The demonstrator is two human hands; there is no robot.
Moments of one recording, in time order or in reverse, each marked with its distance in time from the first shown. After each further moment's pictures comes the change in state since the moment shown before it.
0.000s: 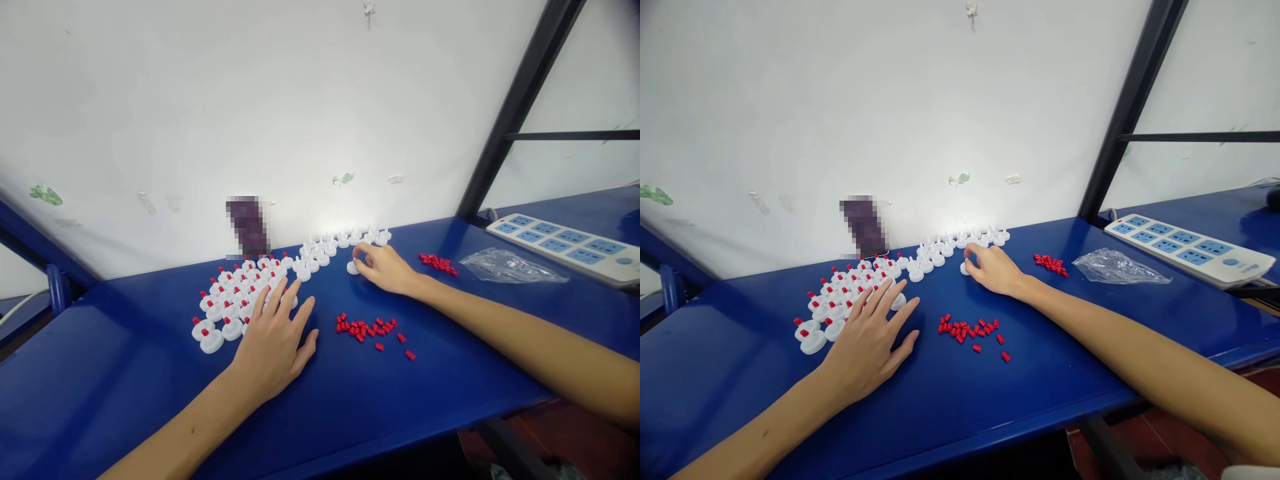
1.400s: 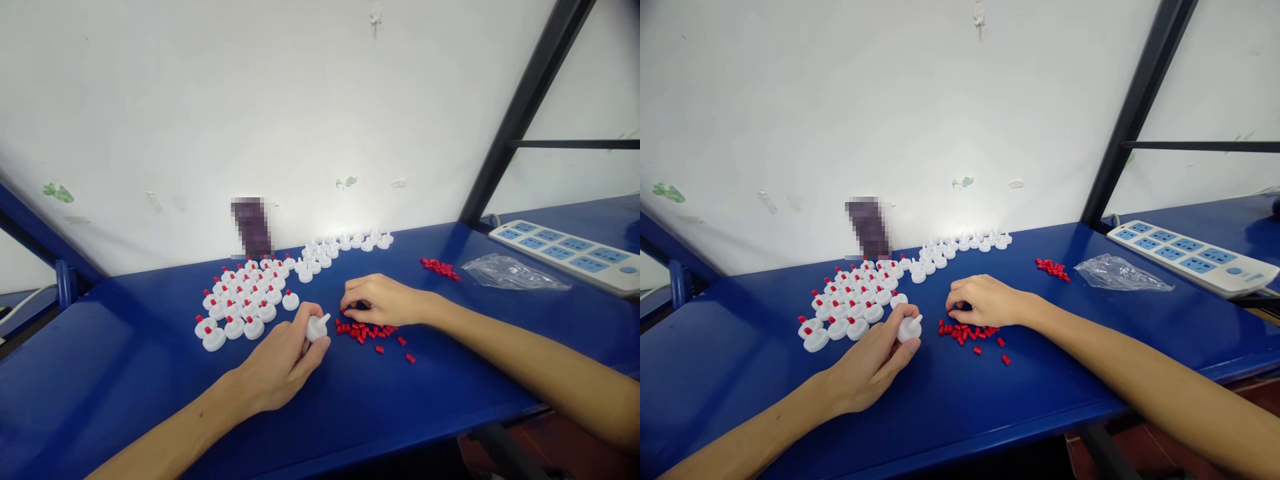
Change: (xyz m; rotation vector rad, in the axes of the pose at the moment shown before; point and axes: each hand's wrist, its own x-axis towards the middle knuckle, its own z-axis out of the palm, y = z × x) left_hand 0.003 0.007 -0.021 -0.784 -0.326 -0.094; right_hand -0.024 -0.041 -0.014 0.073 -0.373 -0.486
